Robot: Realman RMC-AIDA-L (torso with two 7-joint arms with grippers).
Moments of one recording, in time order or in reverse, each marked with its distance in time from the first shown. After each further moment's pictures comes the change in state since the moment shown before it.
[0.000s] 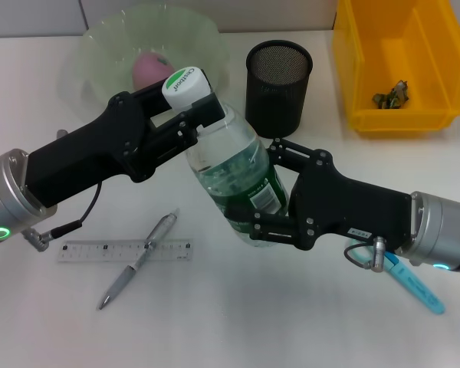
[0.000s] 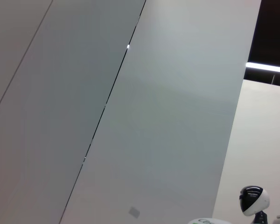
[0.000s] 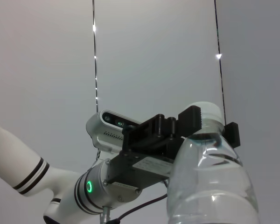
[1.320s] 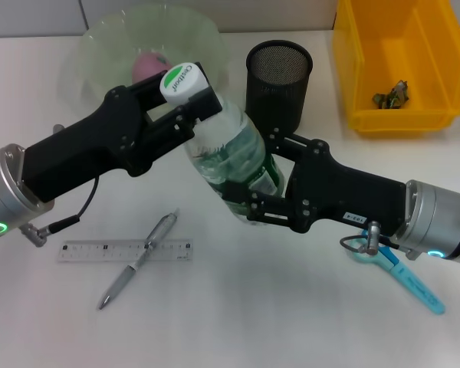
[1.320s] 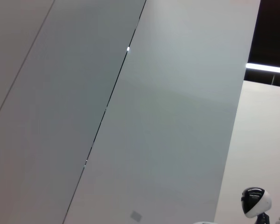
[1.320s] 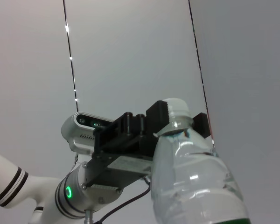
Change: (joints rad) left arm -0.001 0.002 0.000 0.008 -0.009 0.001 0.000; right arm 0.013 0.000 -0.006 -0.001 0.035 0.051 0.096
